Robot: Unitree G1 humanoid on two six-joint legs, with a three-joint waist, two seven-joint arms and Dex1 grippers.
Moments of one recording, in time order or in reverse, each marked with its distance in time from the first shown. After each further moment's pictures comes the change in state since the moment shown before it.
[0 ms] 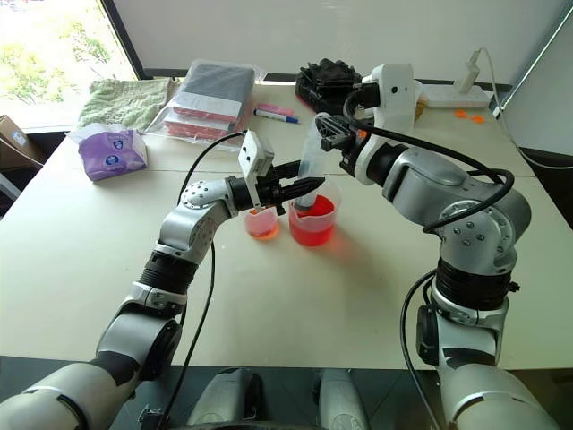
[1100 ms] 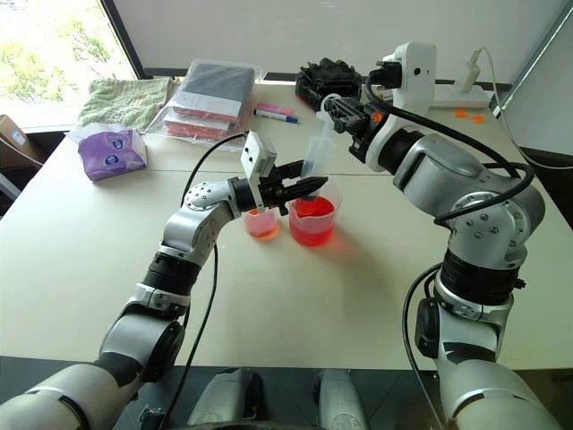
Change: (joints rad) left arm 0.002 -0.020 0.000 0.000 0.002 -0.011 0.012; right arm -0.031 0.000 -0.069 0.026 0.015 -0.018 0.022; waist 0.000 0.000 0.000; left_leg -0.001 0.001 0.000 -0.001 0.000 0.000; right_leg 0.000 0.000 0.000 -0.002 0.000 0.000
